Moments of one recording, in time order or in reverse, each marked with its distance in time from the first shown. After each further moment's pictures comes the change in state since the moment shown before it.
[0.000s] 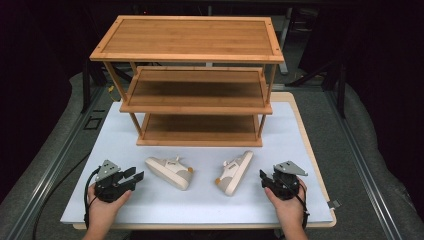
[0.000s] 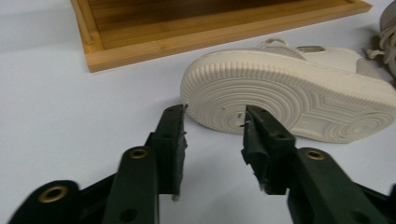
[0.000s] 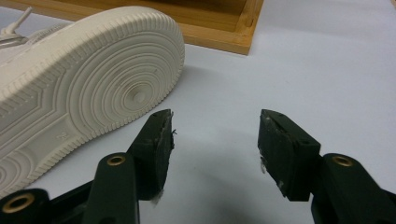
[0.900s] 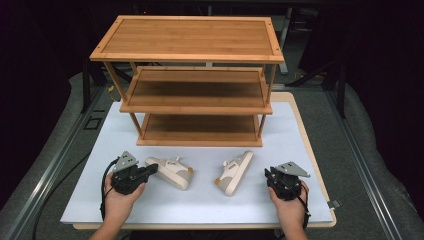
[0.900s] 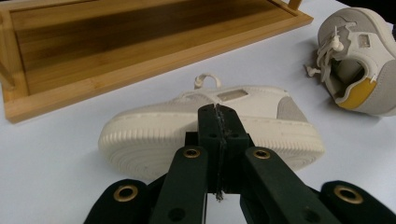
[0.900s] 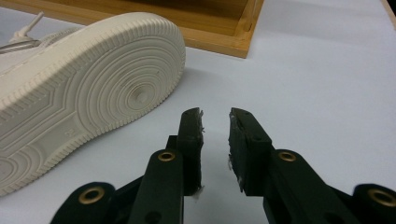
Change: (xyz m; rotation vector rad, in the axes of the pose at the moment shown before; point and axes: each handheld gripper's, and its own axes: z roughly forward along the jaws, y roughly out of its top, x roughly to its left) left arm -0.035 0.037 0.020 0.007 -0.118 0.061; right arm -0.001 0.001 -0.007 -0.006 0.004 -0.009
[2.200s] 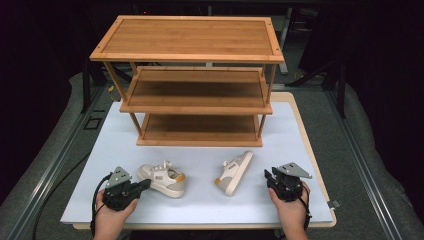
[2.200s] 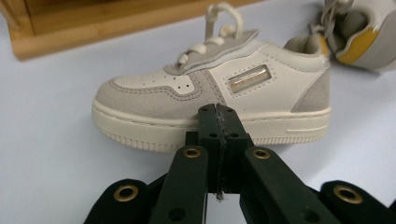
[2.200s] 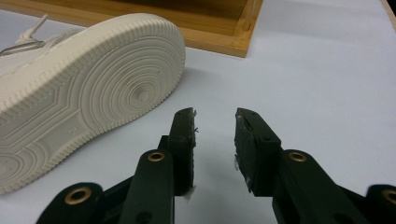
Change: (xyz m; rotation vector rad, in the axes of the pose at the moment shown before) left arm -0.007 -0.041 -0.027 0.089 0.026 -0.035; right arm -0.001 -0.001 -0.004 -0.006 0.008 0.011
